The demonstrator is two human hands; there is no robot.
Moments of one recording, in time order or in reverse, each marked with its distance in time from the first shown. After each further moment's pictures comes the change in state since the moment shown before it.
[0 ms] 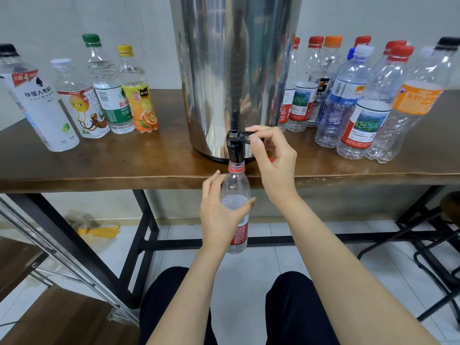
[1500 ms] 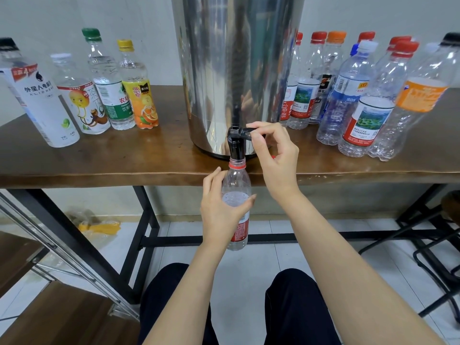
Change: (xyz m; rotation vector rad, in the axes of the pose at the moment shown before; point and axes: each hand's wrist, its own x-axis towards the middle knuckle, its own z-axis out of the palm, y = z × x) left_hand -0.001 0.001 0.000 0.012 0.005 0.016; right_hand 0.002 -0.001 -0.002 -0.017 0.002 -0.030
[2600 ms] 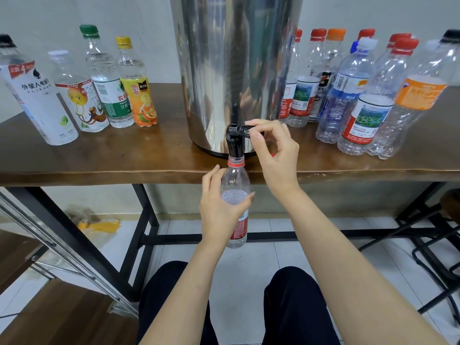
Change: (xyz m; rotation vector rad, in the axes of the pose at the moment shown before) left_hand 0.000 0.000 0.002 0.028 0.016 0.012; right_hand 0.001 -0.001 -0.004 -0.024 -0.027 -0.010
